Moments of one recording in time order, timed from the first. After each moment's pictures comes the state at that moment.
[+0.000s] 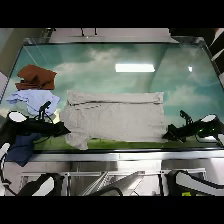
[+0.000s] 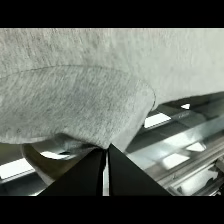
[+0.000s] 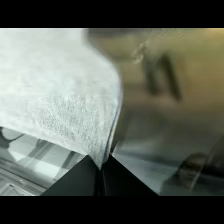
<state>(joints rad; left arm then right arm) 0.23 -1.09 0.69 0.93 -1.33 -1.17 -0.47 -1.31 0.66 -0.99 1.32 1.18</state>
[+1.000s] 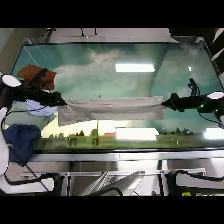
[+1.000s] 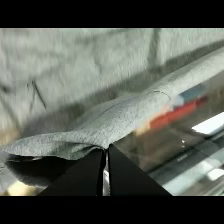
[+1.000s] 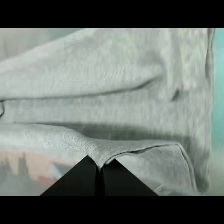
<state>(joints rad) 0.14 -1.51 1.37 0.97 -1.41 -1.19 -0.34 -1.46 1.04 -0.68 1.12 1.14</state>
